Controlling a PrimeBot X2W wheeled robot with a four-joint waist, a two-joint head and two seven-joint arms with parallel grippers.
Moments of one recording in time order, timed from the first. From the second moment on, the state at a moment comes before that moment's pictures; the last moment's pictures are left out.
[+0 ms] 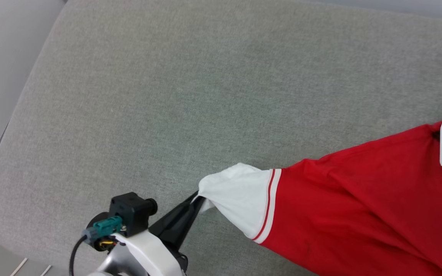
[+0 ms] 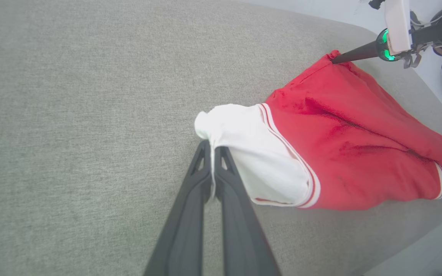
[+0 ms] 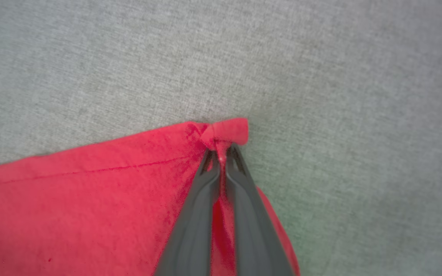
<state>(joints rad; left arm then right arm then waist) -0.18 0.58 -0.69 -0.33 -0.75 0.17 0.10 -0.60 -0.45 0.03 0.36 0.36 0.13 0.94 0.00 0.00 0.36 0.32</state>
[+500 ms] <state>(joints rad) -0.20 0.70 -0.49 -0.44 -0.76 0.26 0.05 -0.60 -0.49 0.10 0.19 0.52 0.13 0.75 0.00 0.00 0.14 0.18</state>
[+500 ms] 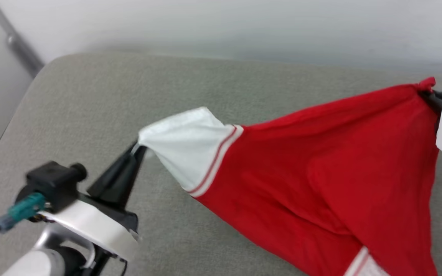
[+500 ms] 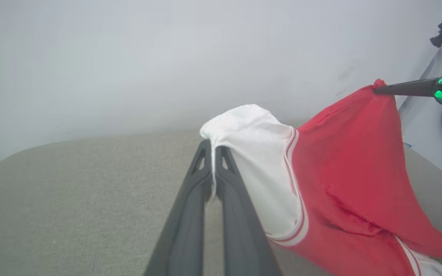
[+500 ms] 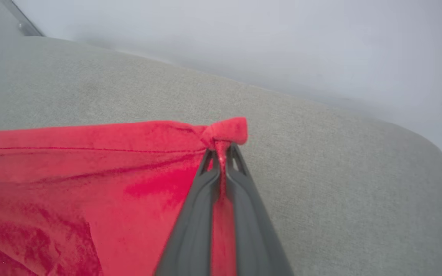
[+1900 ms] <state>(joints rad) -1.23 0.81 -0.23 -0.17 -0.78 0.16 0.09 -1.04 -0.41 0.03 -0.13 0.44 0.13 0.55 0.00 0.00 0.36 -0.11</state>
